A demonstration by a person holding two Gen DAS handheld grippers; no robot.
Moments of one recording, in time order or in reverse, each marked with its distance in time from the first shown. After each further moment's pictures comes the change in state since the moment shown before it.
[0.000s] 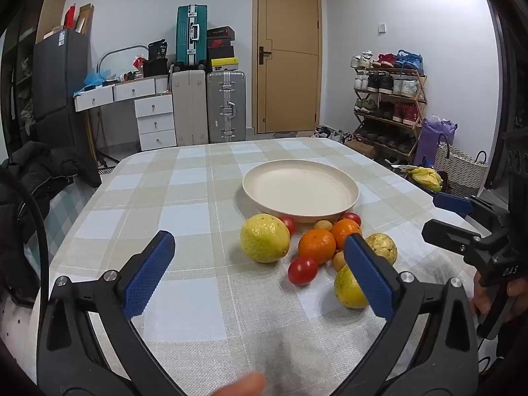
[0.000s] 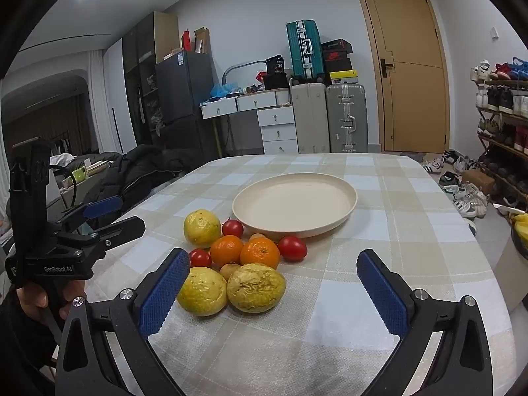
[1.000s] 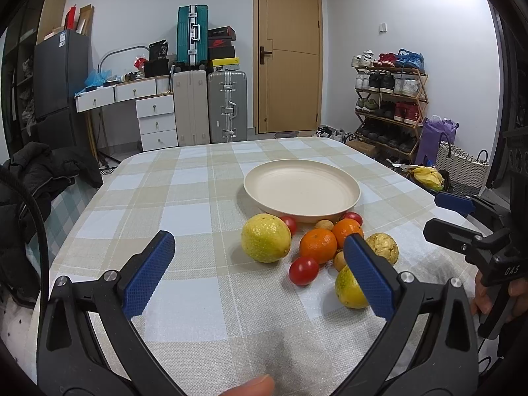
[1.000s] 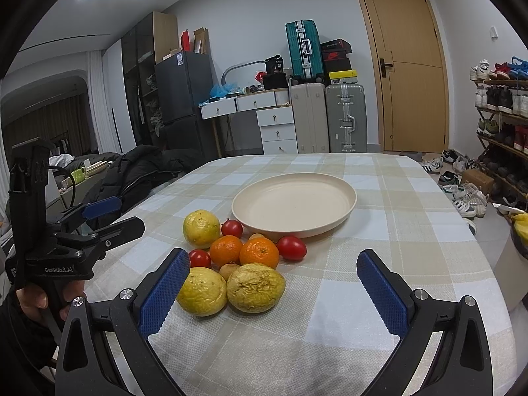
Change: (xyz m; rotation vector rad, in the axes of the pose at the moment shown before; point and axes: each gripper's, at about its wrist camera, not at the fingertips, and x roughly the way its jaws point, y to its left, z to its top) left arm -0.002 0.001 0.000 -0.011 -0.015 0.001; right arm 0.000 0.001 -0.002 -0.002 0.000 -0.002
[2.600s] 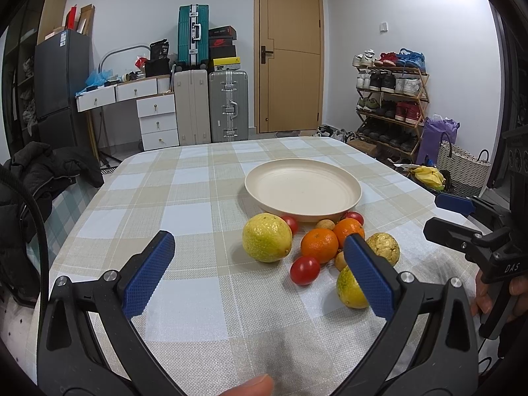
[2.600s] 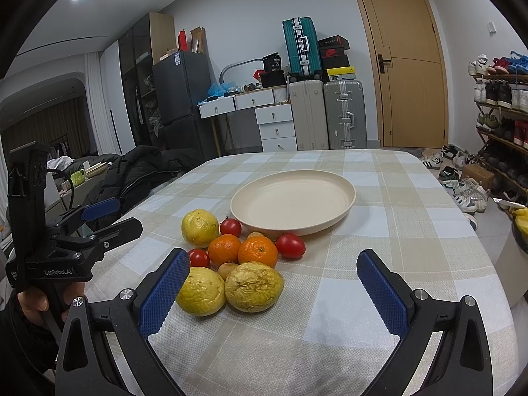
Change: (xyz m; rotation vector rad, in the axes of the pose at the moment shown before) left arm 0.000 -0.001 0.000 0.002 0.003 0.004; right arm 0.000 -0.003 -0.001 0.013 0.008 0.002
